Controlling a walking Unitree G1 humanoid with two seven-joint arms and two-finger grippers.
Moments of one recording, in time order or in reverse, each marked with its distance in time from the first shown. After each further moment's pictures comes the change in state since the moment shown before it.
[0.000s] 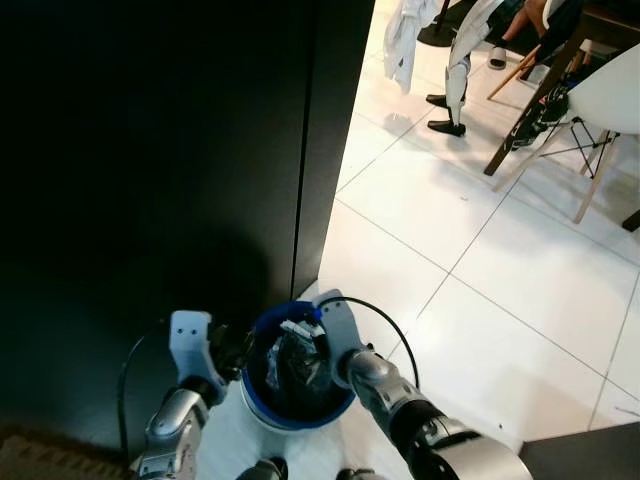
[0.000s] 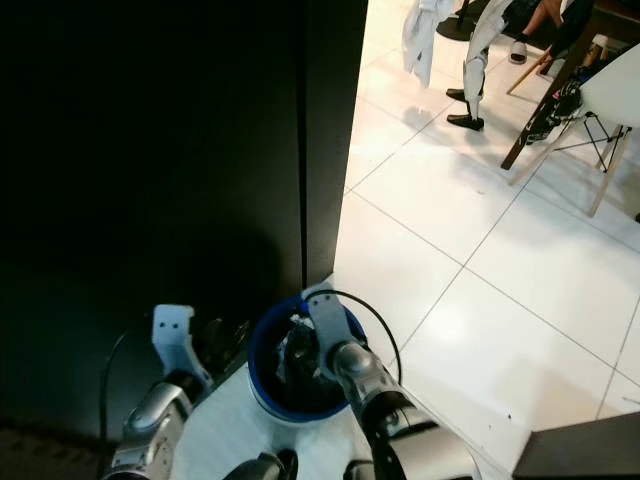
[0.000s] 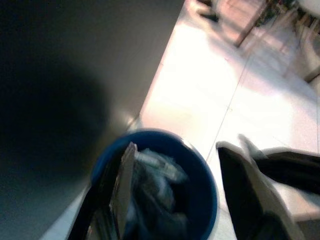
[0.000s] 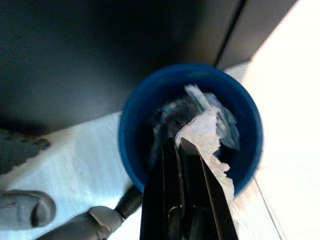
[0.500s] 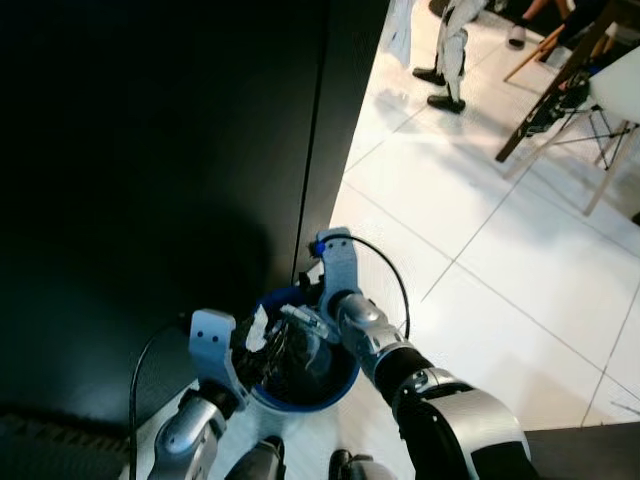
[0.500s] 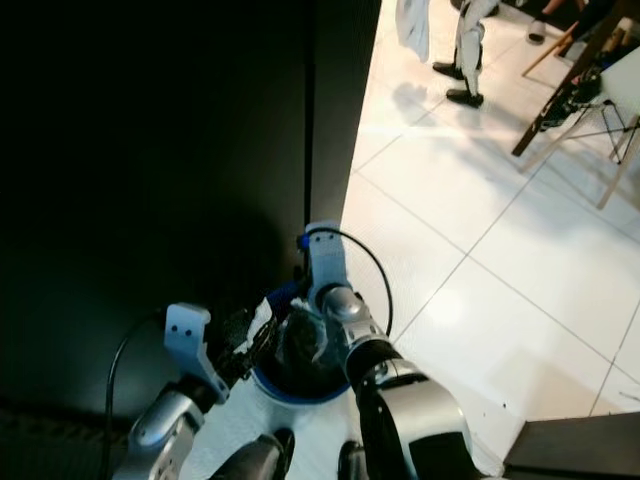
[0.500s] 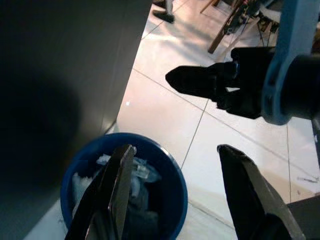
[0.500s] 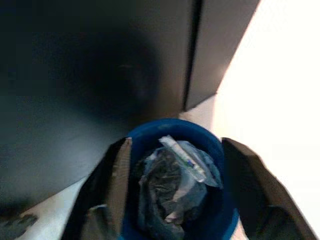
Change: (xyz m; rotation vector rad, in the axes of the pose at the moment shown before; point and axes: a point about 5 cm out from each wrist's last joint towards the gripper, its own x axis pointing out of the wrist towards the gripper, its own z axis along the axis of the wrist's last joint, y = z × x) left arm -0.023 -0.039 0.022 0.023 -0.030 -0.117; right arm 0.000 -0.031 0.071 0.152 -0.209 -0.230
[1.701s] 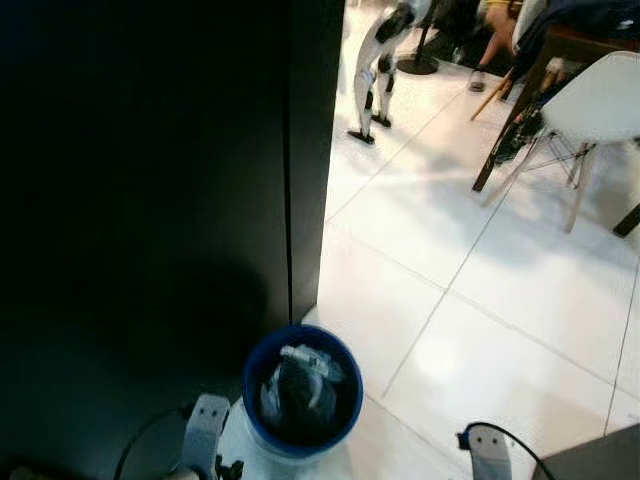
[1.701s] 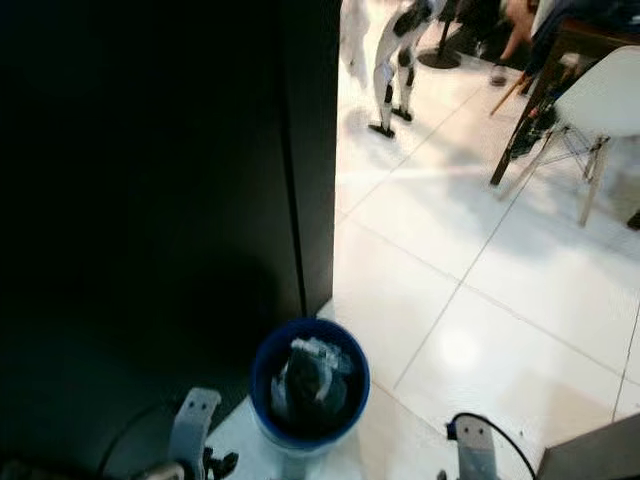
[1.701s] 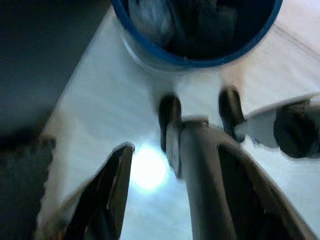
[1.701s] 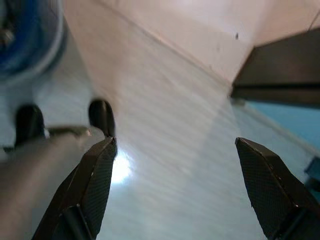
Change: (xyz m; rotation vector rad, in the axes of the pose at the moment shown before) left arm -0.069 0.048 -0.143 -0.062 0.943 0.227; right arm -0.170 -0.135 -0.235 0.078 0.700 -0.481
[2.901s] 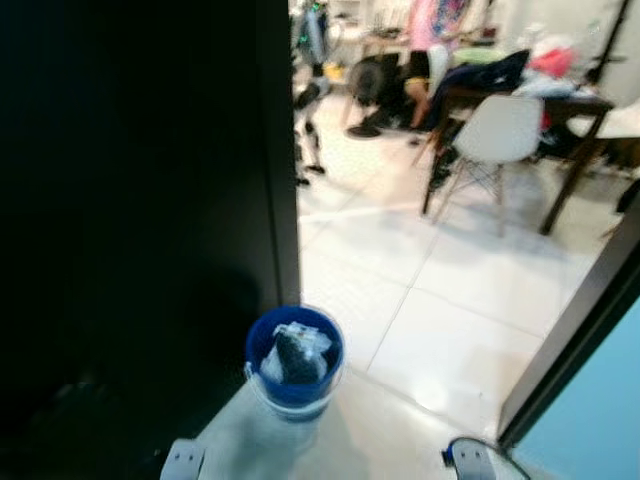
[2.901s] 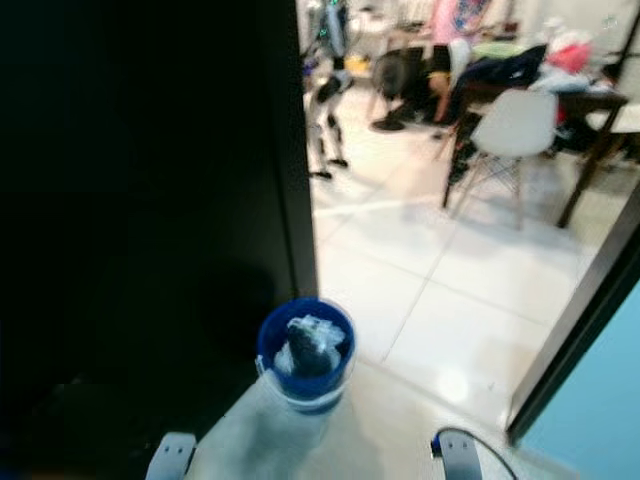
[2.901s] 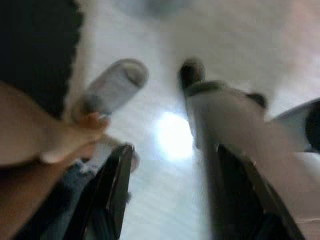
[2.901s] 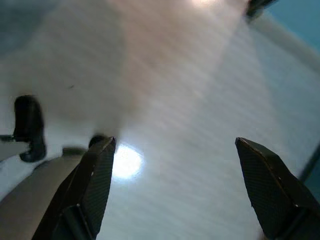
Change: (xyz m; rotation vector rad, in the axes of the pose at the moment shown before) left arm -0.012 0.000 -0.064 -0.087 0.199 0.102; right arm -0.002 0.010 -0.016 -0.143 0.061 0.052
